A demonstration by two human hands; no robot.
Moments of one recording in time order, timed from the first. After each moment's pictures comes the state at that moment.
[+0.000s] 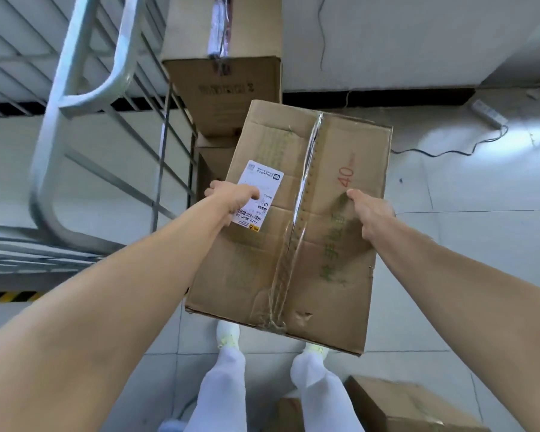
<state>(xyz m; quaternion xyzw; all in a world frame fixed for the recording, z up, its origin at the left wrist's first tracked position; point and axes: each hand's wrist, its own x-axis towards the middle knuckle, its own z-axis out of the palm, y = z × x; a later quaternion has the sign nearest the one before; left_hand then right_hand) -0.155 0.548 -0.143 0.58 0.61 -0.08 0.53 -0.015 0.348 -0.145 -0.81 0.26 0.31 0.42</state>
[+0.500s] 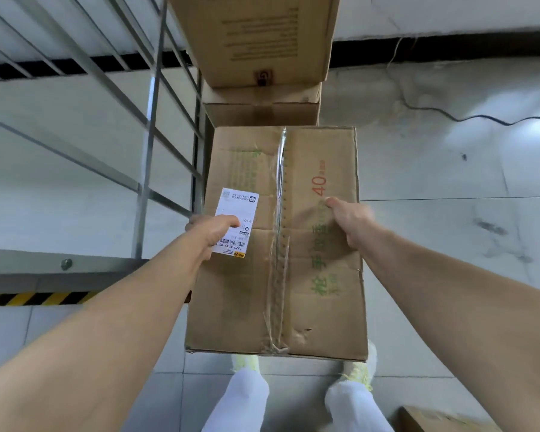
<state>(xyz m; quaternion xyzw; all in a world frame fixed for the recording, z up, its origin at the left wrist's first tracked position) -0.235 0.633 -0.374 0.50 0.68 -0.09 0.54 -0.055 0.457 -0.376 -0.80 0.19 0.42 0.38</state>
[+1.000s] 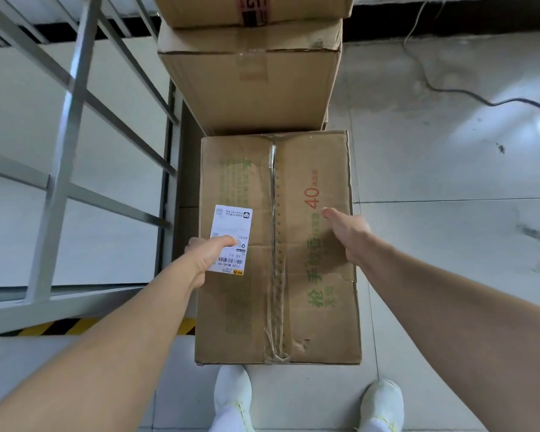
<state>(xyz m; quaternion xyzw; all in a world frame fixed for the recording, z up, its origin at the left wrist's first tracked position) -0.242 0.666 -0.590 0.49 0.64 -0.15 0.58 -0.034 0.483 -0.538 -0.79 0.18 0.46 0.37</state>
